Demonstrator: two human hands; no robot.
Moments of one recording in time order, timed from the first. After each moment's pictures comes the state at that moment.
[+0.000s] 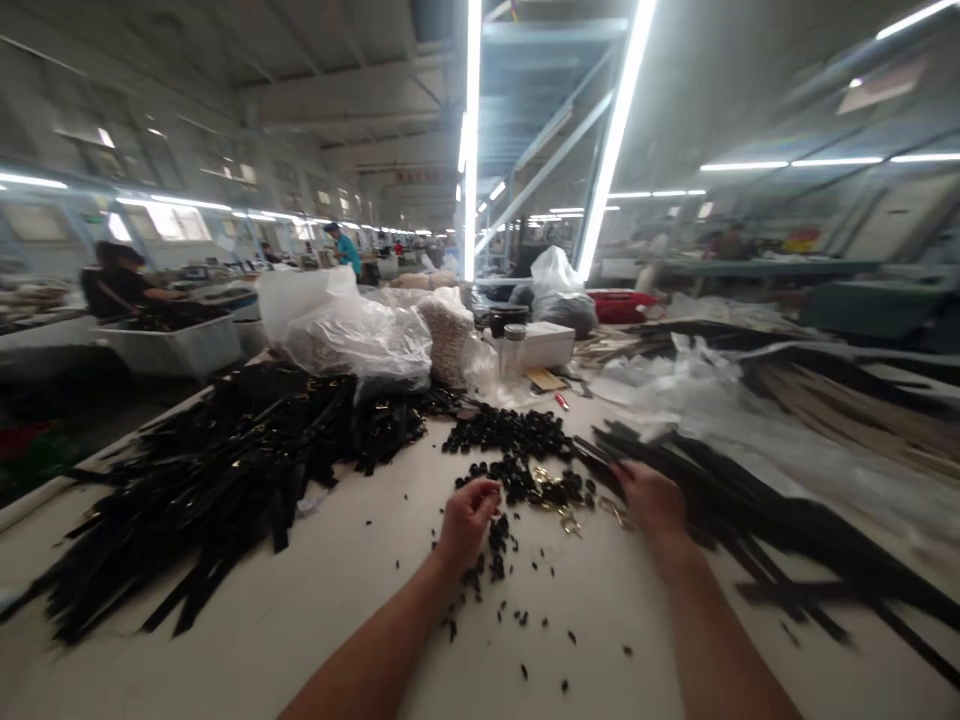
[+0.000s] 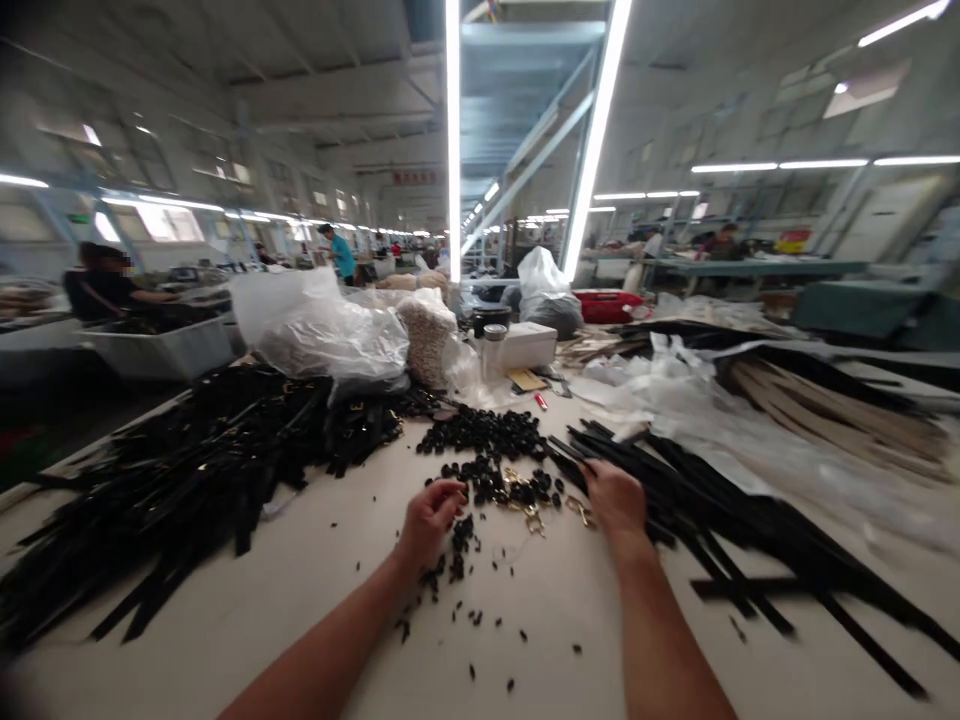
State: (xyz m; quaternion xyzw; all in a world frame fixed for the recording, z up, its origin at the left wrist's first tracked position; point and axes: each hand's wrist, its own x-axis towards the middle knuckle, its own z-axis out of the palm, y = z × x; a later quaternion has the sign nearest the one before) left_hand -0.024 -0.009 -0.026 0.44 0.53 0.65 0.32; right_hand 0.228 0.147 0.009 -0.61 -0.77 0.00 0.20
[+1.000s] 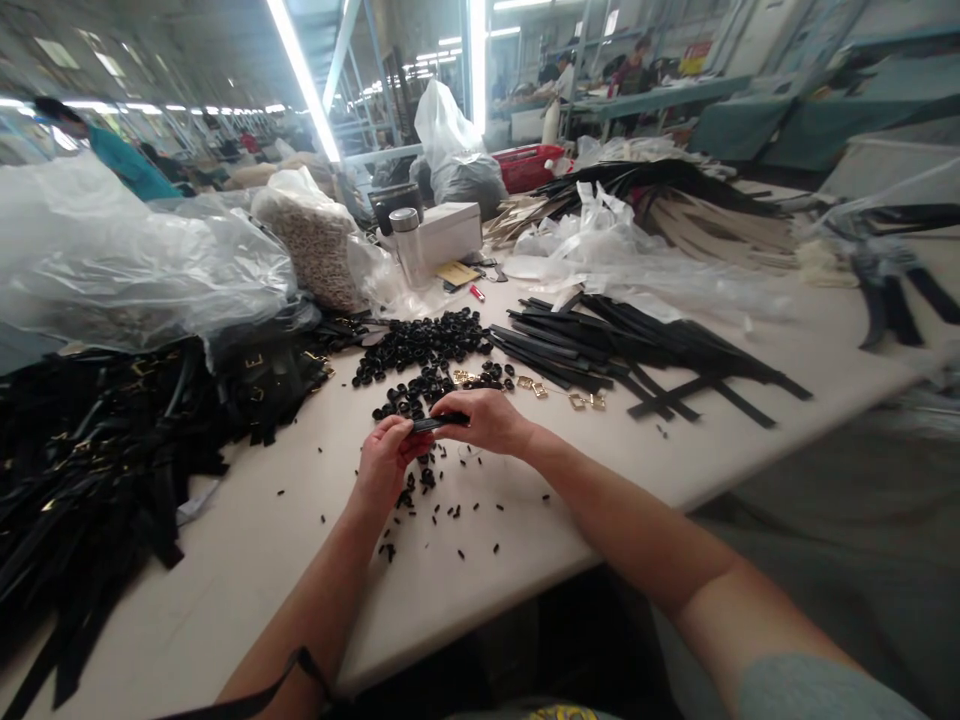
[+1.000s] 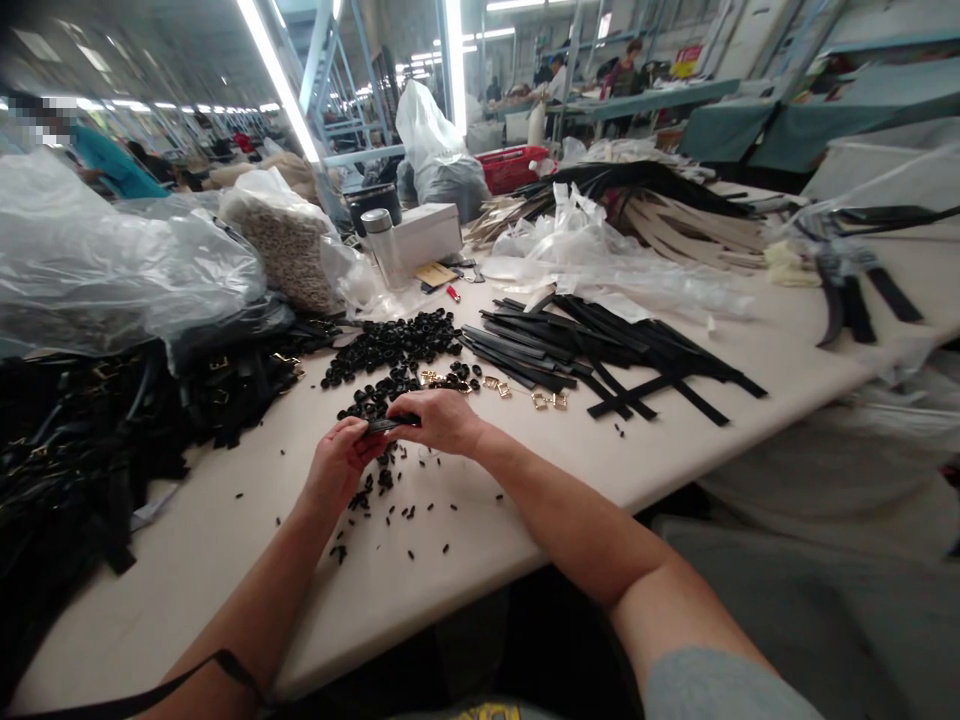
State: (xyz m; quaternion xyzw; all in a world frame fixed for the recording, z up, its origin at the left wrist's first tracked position) left_hand -0.017 -0.023 -0.001 0.25 0.51 0.63 0.52; right_hand 0.151 0.063 0.015 -0.24 -0.90 0.24 0.29
